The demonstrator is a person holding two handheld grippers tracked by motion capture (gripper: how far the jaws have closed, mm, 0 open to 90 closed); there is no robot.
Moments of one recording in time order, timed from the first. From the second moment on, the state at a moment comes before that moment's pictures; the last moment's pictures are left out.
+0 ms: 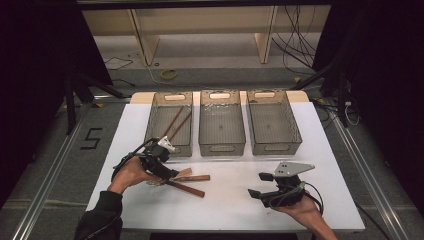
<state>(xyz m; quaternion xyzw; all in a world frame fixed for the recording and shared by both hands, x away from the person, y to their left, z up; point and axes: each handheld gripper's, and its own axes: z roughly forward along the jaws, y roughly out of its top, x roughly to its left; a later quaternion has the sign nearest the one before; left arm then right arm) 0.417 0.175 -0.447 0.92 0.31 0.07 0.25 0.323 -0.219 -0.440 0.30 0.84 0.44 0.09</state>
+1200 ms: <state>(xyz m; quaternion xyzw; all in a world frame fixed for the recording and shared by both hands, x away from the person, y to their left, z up) 0.425 0.171 -0.464 0.92 0.32 0.02 0.21 0.323 -0.216 -0.443 0.30 0.85 0.43 0.08</state>
